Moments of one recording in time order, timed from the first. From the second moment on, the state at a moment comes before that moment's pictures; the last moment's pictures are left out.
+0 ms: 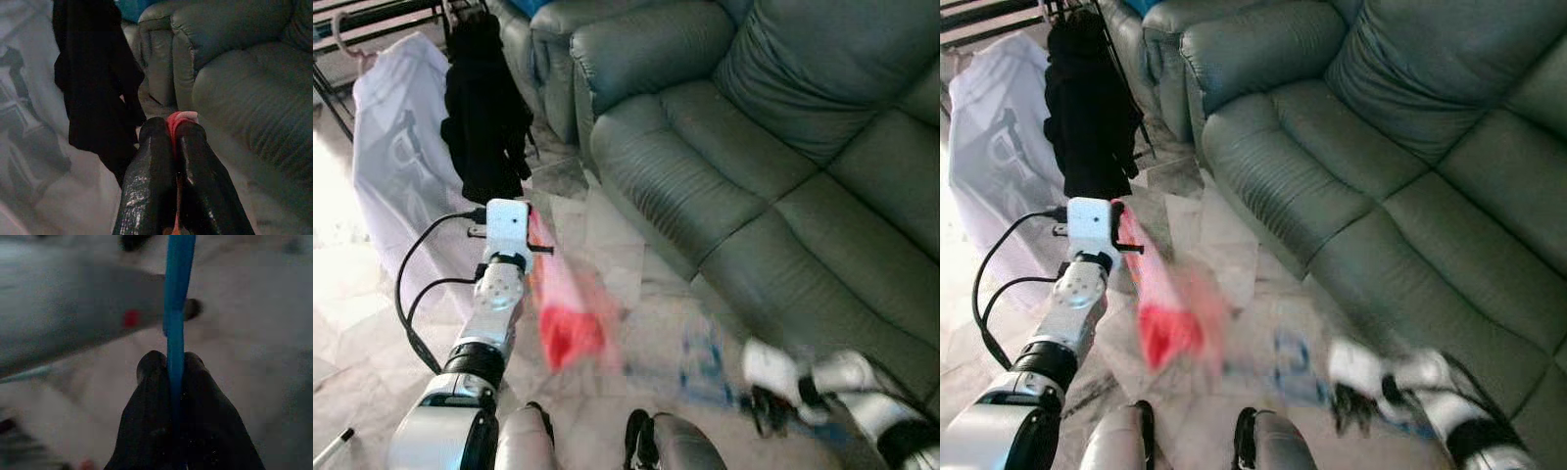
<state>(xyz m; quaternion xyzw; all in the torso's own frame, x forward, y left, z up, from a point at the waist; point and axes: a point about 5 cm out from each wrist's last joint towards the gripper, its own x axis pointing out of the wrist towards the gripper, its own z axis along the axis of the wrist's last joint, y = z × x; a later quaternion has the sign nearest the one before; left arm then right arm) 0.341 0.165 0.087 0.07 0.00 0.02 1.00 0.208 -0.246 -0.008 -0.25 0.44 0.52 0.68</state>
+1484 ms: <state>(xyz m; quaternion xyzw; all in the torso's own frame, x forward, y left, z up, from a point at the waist) 0.340 0.163 0.075 0.11 0.04 0.00 0.99 0.327 -0.164 0.143 0.29 -0.01 0.27 0.92</state>
